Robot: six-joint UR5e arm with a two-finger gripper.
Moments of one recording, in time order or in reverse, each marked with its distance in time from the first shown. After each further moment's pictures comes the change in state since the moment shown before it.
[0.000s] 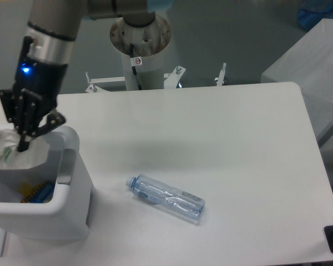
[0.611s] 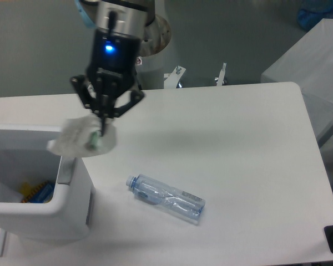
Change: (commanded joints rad) arm 0.166 0.104 -0.012 -0.029 -0.002 -0.087
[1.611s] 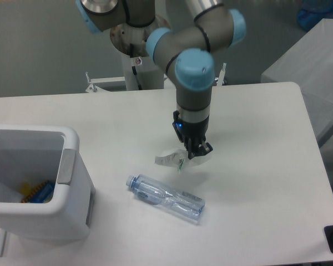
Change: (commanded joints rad) arm 0.293 -0.124 -0.092 -0.102 0.187 0.669
